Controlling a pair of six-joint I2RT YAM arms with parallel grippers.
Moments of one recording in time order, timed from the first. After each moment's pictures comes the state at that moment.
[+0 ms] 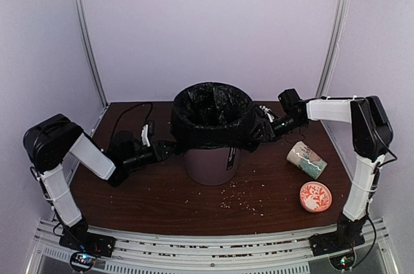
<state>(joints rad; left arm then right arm) -0.52 1.81 0.53 1.12 0.42 -0.73 0.30 1.93 1.36 -0.50 -0.84 -0.08</state>
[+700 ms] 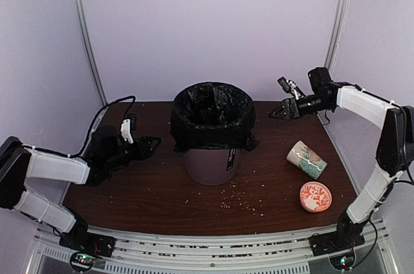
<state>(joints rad) -0.50 1.35 0.43 0.66 0.17 -0.51 0.15 1.66 1.38 -0.62 -0.84 -0.15</state>
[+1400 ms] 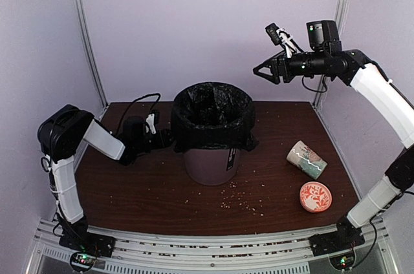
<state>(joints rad) -0.44 1.98 0.84 0.80 0.33 -0.53 0.46 1.51 1.76 -0.65 -0.43 -0.15</state>
